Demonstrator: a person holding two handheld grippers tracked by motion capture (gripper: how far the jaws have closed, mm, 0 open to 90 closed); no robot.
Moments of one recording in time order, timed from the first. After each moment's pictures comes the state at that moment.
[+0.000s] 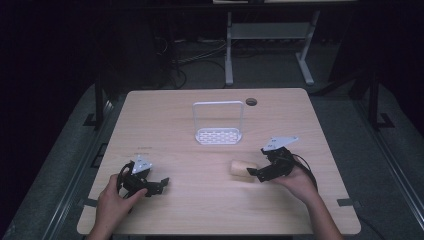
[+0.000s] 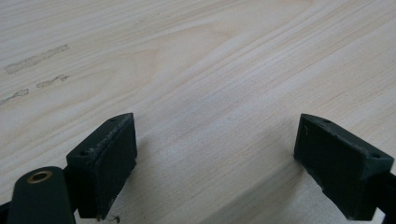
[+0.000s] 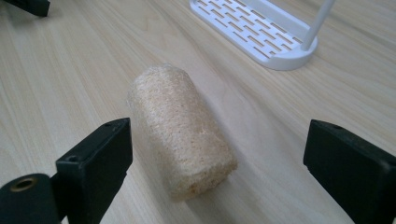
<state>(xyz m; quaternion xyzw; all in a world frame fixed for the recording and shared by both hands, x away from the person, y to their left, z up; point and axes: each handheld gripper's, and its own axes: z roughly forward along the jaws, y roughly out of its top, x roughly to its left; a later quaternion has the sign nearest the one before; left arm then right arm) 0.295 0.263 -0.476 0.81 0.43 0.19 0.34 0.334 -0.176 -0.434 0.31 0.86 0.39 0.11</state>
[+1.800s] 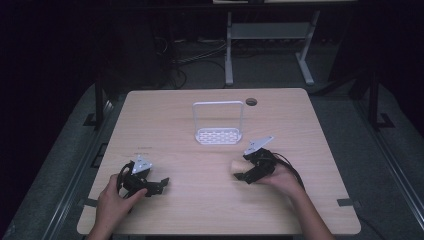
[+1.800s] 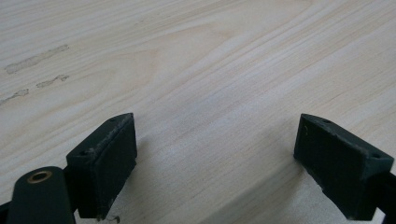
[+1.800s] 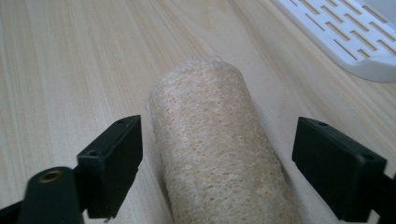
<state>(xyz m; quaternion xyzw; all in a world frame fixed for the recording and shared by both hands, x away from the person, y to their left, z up) 0.295 0.263 -0.476 0.81 0.43 0.19 0.34 0.355 -0.136 -0.460 0.24 0.90 0.36 0.05</state>
